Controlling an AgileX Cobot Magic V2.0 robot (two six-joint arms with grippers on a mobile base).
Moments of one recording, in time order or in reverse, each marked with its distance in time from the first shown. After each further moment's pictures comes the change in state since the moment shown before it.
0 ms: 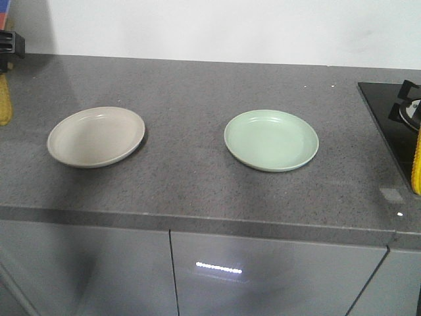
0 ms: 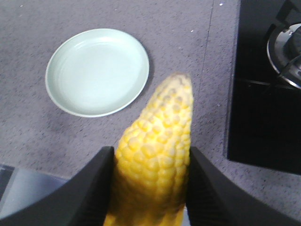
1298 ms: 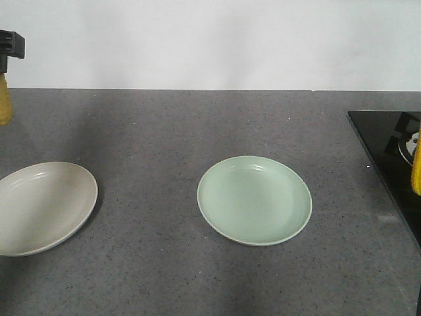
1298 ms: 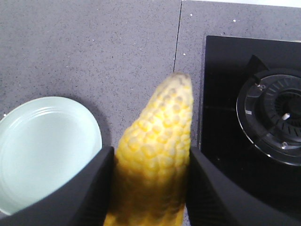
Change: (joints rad) left arm 0.000 0.000 0.000 0.000 0.000 0.000; right arm 0.000 0.000 0.000 0.000 0.000 0.000
